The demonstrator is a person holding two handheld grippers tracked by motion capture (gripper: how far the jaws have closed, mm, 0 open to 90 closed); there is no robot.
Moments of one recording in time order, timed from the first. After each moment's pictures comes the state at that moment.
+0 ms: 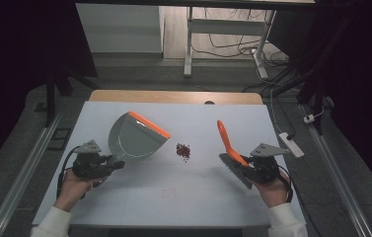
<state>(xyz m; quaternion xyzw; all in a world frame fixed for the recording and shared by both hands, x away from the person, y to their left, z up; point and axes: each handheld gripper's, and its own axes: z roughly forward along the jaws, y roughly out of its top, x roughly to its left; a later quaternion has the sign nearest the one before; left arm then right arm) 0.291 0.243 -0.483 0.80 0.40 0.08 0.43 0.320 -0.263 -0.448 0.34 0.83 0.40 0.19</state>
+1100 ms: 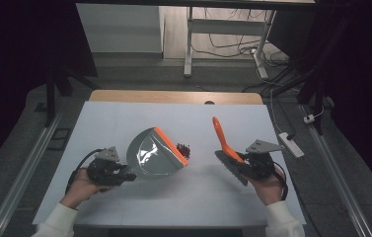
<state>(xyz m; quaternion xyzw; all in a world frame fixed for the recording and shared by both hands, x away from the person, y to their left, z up) 0.291 0.212 -0.488 0.88 0.30 0.03 0.37 0.328 -0.249 -0.443 0.33 0.83 0.41 0.18</state>
